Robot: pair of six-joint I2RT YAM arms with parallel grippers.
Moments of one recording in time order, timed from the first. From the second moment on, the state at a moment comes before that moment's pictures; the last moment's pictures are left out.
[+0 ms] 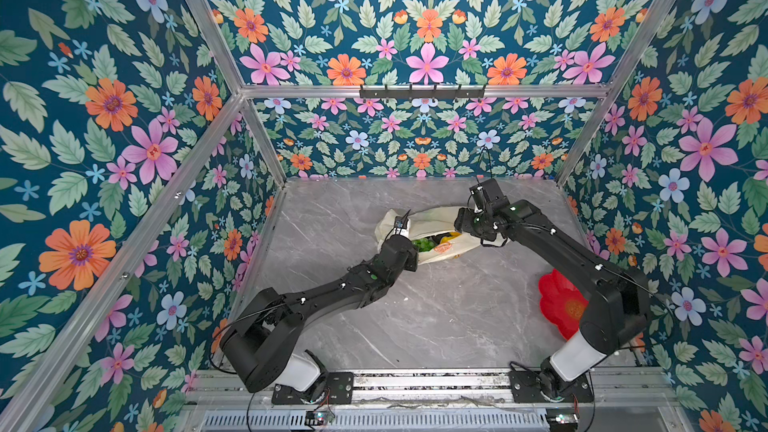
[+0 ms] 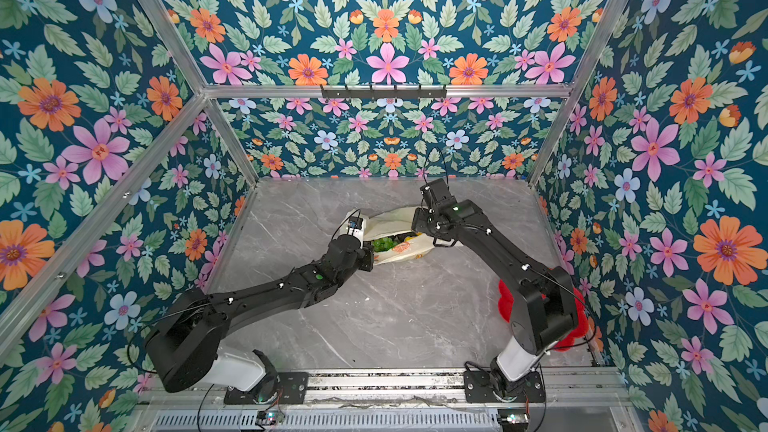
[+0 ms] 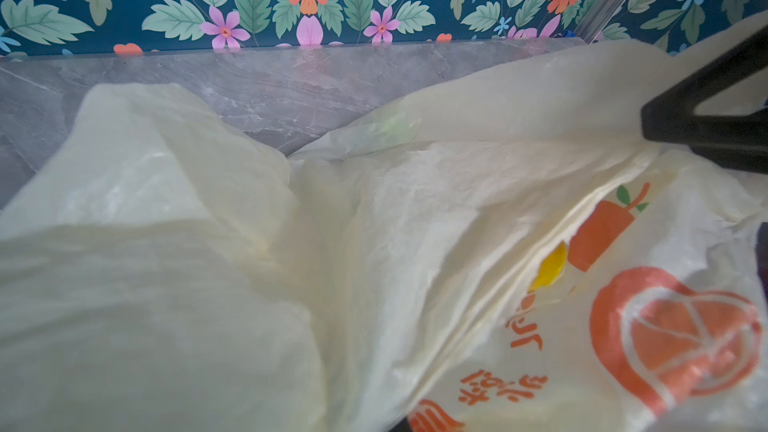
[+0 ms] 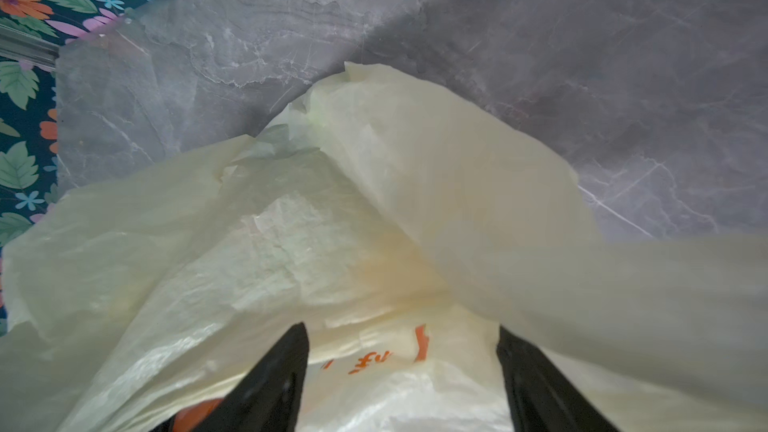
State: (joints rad) left arm -0.81 1.46 0.79 0.15 -0.34 -0.36; right arm 0.46 1.68 1.46 -0.76 0.04 0.65
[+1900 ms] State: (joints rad) left arm -0.70 1.43 0.61 0.25 -0.23 -0.46; right arm 0.24 1.71 1.28 -0.58 -0.13 0.68
